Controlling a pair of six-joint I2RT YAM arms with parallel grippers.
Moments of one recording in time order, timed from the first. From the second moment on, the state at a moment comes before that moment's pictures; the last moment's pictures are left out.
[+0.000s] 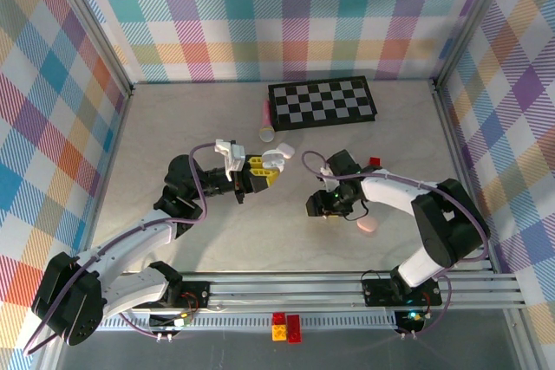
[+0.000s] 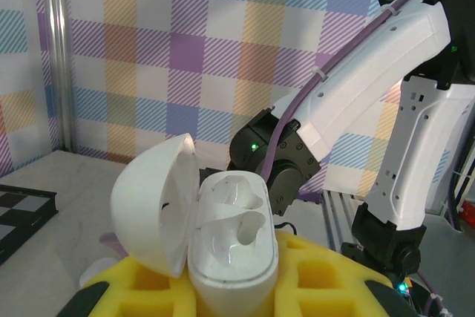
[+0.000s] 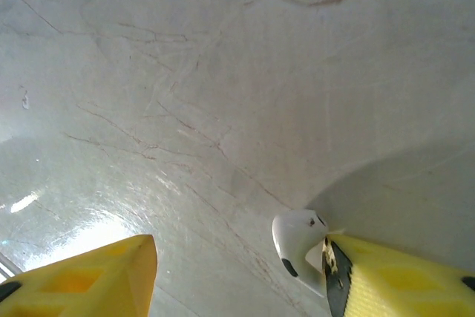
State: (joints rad) left arm -0.56 1.06 0.58 0.64 0.80 -0.21; right arm 0.55 1.56 0.79 -0.52 -0.41 0.39
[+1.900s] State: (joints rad) left arm -0.33 0.94 0.40 0.68 0.69 -0.24; right arm 0.69 1.97 1.32 -1.11 -0.05 0.30
